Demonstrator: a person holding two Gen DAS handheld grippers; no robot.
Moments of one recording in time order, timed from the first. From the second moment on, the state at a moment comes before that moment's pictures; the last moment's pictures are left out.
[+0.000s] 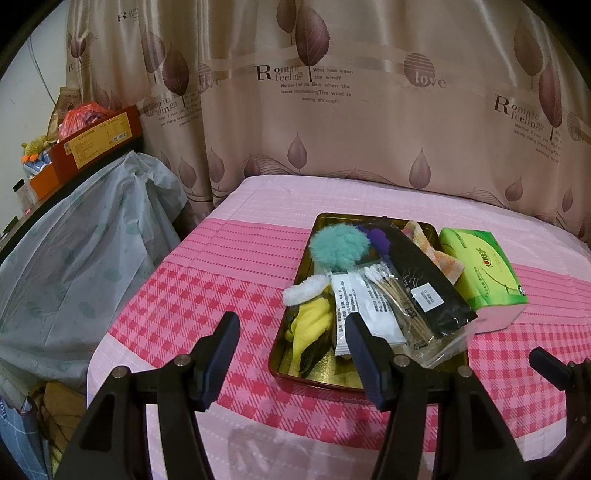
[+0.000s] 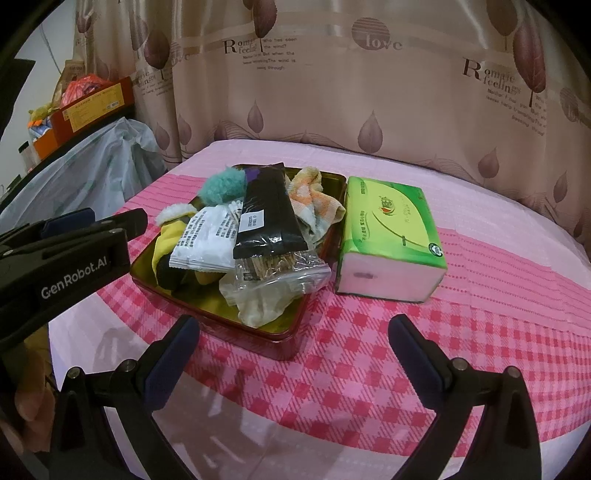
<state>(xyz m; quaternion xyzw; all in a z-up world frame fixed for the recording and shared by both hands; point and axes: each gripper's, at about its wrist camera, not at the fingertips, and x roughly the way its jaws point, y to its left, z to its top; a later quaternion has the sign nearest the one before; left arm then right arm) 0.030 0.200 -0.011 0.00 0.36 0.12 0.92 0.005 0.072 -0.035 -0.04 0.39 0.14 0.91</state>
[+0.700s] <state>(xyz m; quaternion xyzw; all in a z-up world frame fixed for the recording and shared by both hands) 0.030 0.199 -0.012 0.00 0.36 0.12 0.92 0.005 0.076 -0.038 -0.04 0.39 0.14 0.91</state>
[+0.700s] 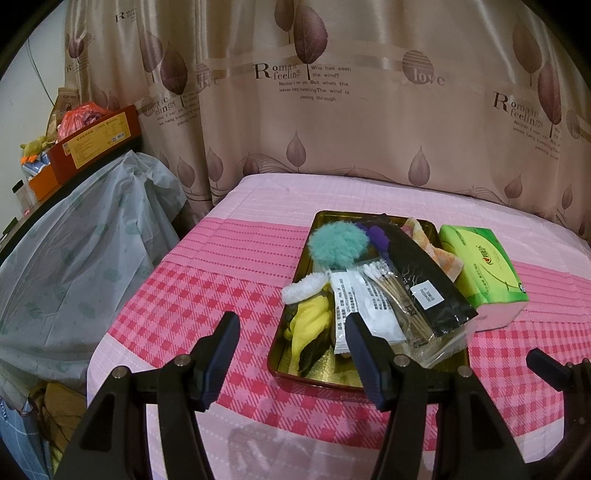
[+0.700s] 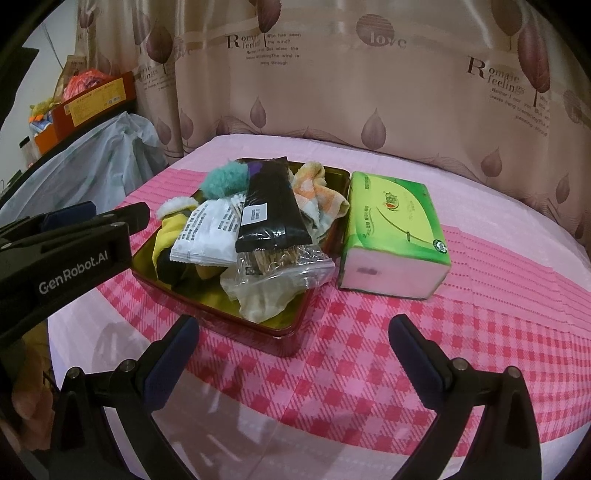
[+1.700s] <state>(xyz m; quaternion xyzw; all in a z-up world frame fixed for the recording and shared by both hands) 0.030 0.198 -0.013 0.00 0.36 0.12 0.92 0.004 0.078 -0.041 -0.05 0.40 0.14 0.90</state>
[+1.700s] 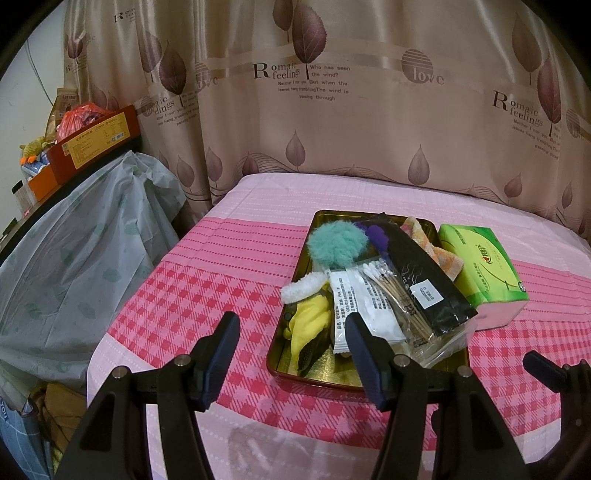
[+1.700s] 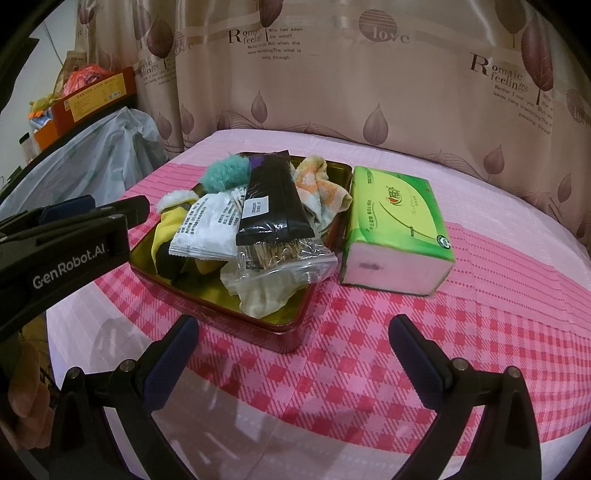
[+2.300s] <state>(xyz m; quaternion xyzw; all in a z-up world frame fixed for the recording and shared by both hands) 0.031 0.197 -0.013 0.00 0.37 0.12 0.92 0.005 0.080 -0.044 -0.05 0.40 0.14 0.90</state>
